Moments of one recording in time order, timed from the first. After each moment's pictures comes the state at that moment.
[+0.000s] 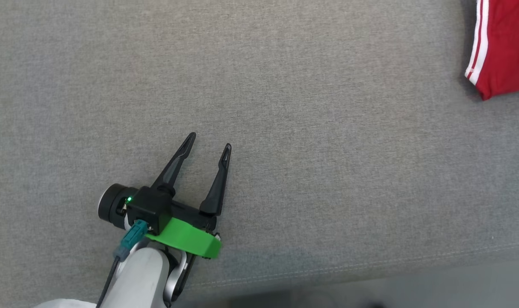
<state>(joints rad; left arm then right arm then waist) -0.27 0.10 -0.36 0.16 -0.22 -0.13 -0.26 -1.07 -0.46 -0.38 0.70 -0.32 0.13 0.47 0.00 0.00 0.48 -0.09</state>
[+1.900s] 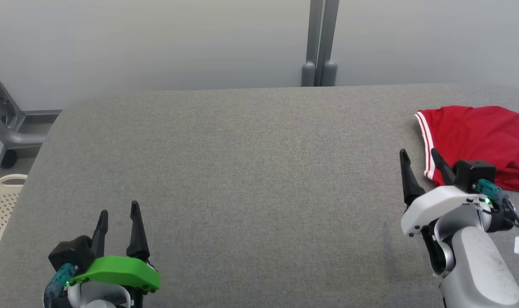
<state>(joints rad) -0.10 0.11 -0.14 0.32 -0.50 0.06 -0.22 -0.34 -0.06 -0.09 0.45 0.11 0.13 -0.09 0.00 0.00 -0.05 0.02</state>
